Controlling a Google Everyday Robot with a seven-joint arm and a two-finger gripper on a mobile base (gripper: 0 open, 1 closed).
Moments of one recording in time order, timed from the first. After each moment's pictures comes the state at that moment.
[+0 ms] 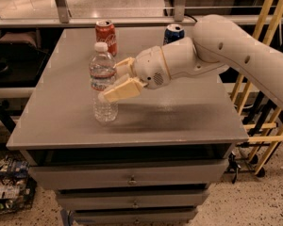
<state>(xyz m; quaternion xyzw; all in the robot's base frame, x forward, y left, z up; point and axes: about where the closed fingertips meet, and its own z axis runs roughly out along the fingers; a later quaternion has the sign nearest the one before) 0.524 0.076 0.905 -0.60 0.57 0.40 0.40</state>
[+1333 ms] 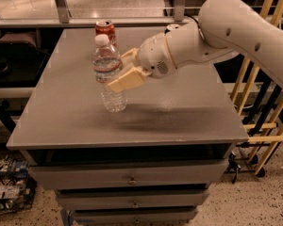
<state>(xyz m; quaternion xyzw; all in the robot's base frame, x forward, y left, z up) 0.538 0.060 0.923 -0.61 0.59 0.34 0.40</state>
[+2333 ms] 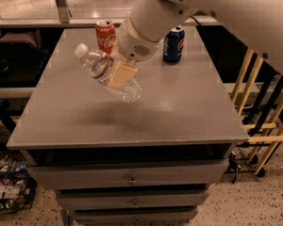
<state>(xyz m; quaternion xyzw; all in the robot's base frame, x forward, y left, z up) 0.550 0.060 0.925 -0.72 0.63 0.11 0.27</state>
